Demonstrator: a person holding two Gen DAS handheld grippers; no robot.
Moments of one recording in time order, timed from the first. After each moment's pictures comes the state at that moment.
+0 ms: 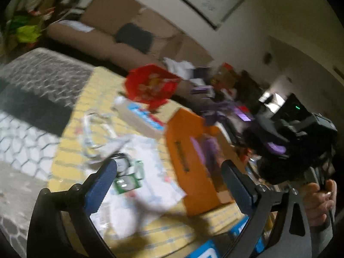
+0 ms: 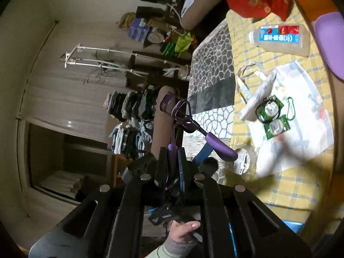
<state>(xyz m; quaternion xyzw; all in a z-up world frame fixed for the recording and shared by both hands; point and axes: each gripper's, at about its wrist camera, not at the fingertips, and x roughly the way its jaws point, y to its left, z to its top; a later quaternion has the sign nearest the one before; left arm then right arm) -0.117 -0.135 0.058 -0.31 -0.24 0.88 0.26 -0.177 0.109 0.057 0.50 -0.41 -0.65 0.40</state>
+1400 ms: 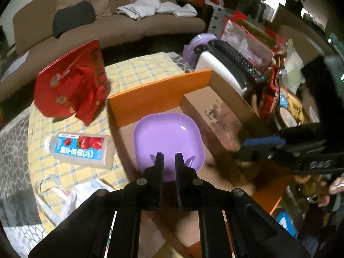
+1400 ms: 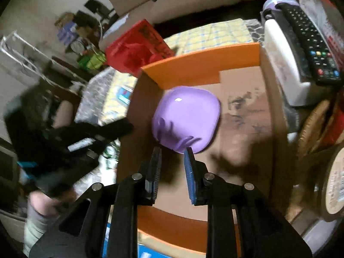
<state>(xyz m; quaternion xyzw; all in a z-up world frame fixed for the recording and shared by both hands) -0.246 0.095 0.087 -0.47 0.07 0.84 0.28 -0.227 0.307 0.045 0.55 -0.17 -0.80 0.16</state>
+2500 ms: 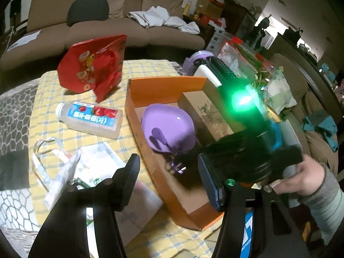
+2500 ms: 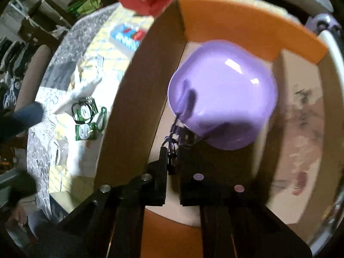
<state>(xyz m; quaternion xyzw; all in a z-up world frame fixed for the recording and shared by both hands) -0.199 0.029 0.092 -0.45 -0.03 0.84 0.30 -0.243 0.210 0.008 0.62 -0.01 -0.77 0.14</state>
